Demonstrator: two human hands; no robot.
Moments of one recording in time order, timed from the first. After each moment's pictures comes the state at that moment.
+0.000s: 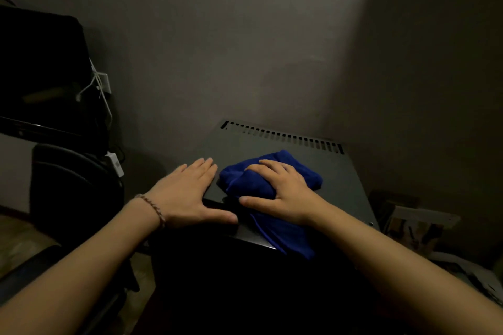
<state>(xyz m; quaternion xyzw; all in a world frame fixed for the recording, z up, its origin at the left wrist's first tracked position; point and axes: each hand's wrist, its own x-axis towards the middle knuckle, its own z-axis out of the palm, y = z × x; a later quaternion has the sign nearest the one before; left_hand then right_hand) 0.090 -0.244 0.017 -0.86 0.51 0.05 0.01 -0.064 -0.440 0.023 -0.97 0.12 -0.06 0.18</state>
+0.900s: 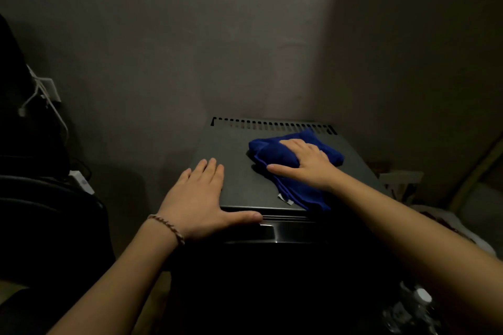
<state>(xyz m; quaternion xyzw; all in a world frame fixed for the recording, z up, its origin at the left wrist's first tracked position) 0.113 -0.242 0.019 -0.84 0.54 0.07 -0.01 -0.036 -0.470 0.018 -0.93 0.31 -0.12 0.15</state>
